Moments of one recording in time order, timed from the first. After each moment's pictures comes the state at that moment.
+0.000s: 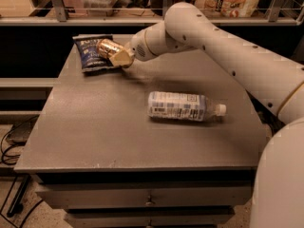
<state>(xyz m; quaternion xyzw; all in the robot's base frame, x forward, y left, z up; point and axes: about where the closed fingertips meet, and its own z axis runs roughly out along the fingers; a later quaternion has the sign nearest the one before) 0.722 0.109 0.878 -0.46 0.74 0.25 0.43</state>
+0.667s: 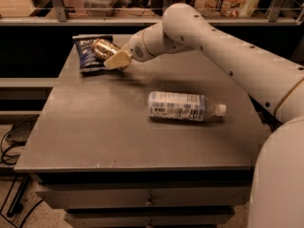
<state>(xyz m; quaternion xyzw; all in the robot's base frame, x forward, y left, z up) 0.720 0.114 0.875 -0.47 0.73 0.25 0.42</state>
